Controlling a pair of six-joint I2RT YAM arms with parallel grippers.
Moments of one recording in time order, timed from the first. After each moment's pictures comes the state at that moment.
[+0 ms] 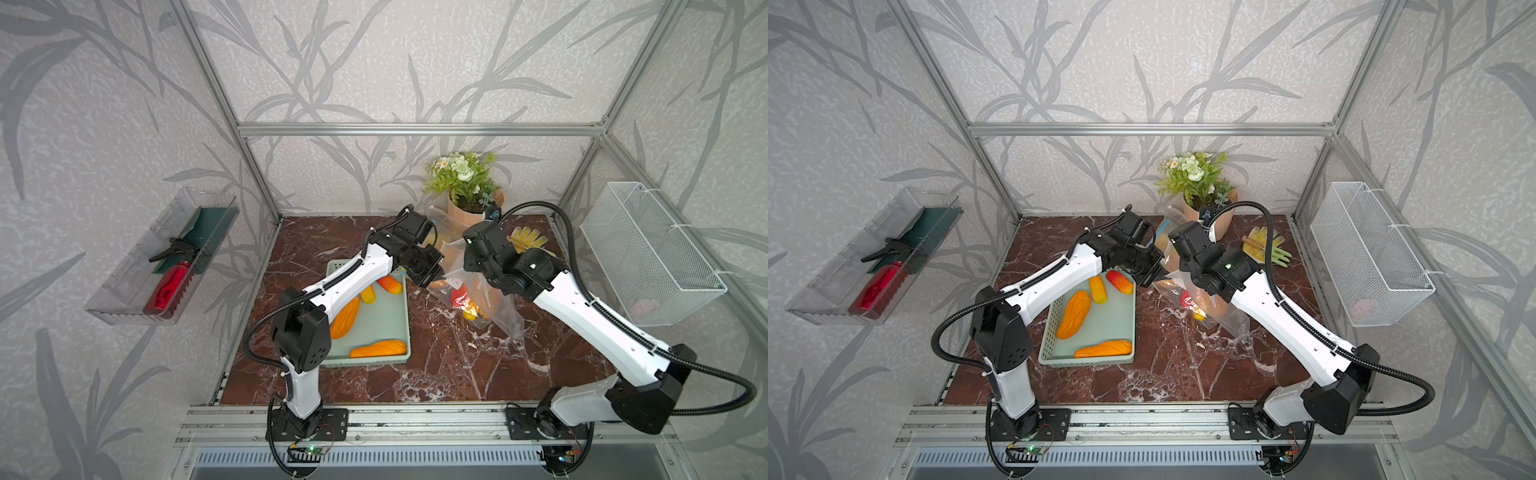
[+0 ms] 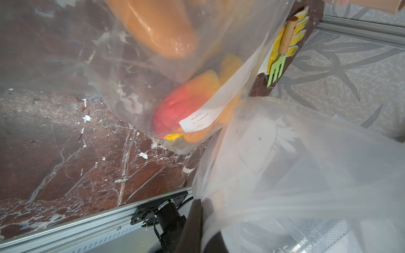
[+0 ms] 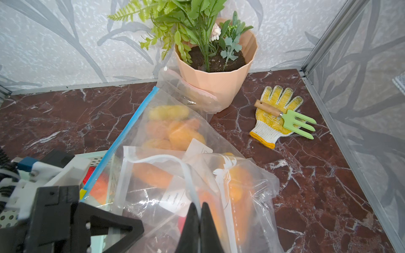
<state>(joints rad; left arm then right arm) -0.65 1.85 1.69 -0.80 0.47 -1.42 0.73 1.41 1.49 -0.87 0.62 0.59</state>
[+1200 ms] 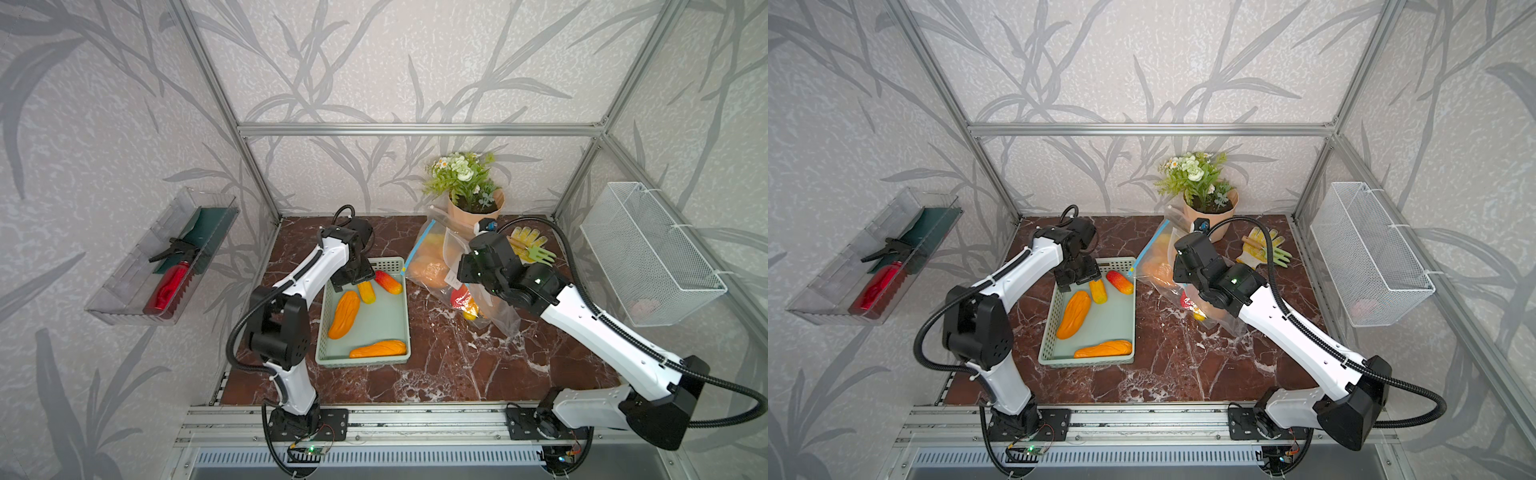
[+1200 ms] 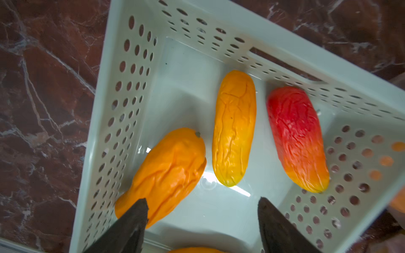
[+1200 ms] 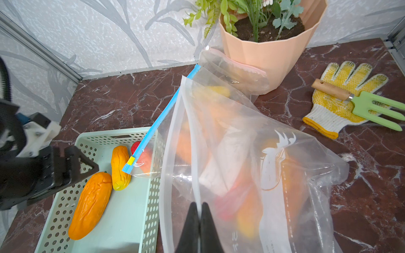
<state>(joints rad) -0.29 1.83 1.55 -1.15 -0.13 -0.71 0.74 1.31 1.35 -0.73 0.38 0.61</state>
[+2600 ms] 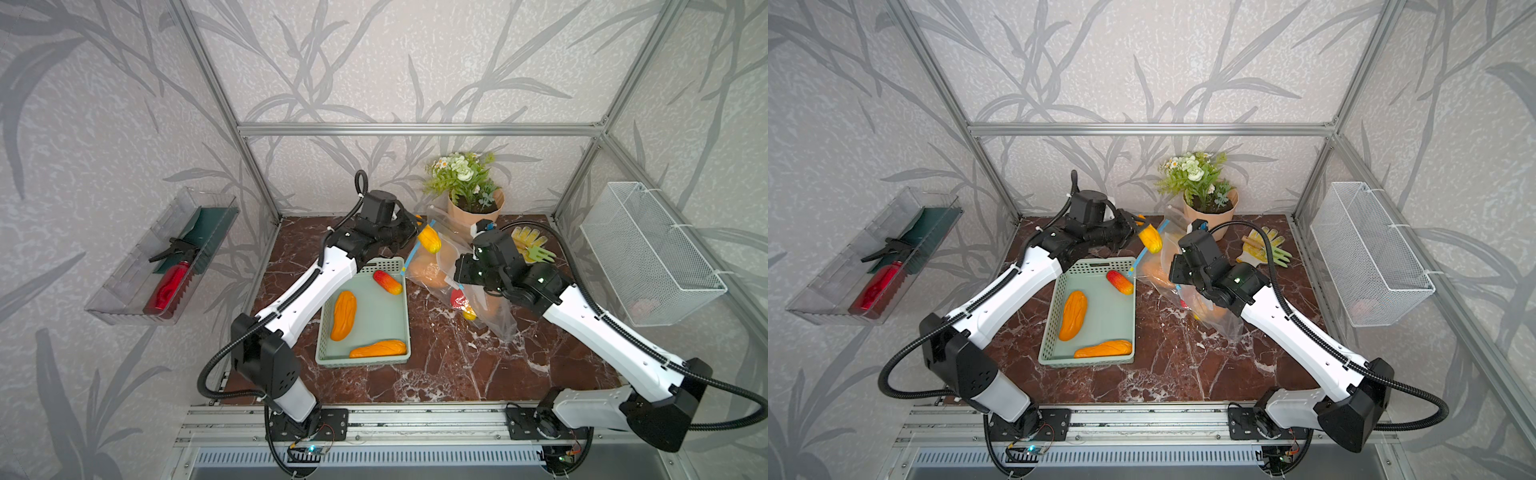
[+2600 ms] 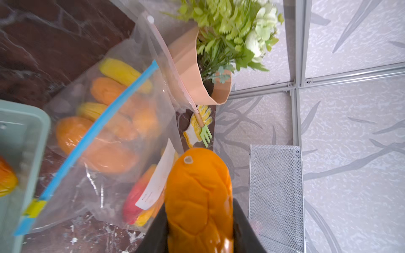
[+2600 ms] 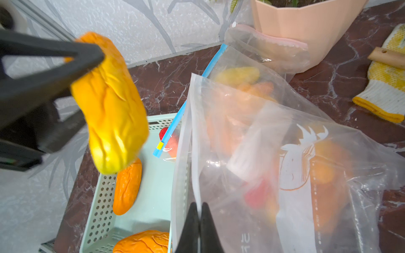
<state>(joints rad) -0.54 1.64 1.61 -0.45 0.24 -1.17 0.70 1.30 1.34 -0.71 0.18 0.69</state>
